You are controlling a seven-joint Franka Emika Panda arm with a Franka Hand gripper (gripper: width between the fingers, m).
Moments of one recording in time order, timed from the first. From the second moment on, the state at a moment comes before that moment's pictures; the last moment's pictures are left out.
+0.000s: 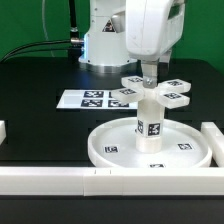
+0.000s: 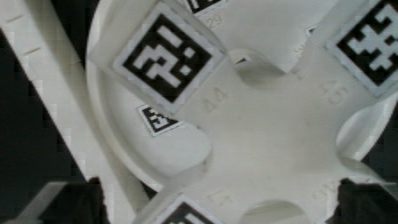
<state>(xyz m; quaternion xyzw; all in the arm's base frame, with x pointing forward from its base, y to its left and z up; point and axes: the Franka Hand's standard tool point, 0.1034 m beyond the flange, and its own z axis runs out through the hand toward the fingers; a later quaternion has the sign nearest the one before) 0.576 0.046 0.121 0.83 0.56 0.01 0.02</state>
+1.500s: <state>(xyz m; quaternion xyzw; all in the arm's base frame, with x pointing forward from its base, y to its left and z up) 0.573 0.034 0.118 0.82 0.58 0.00 0.02</state>
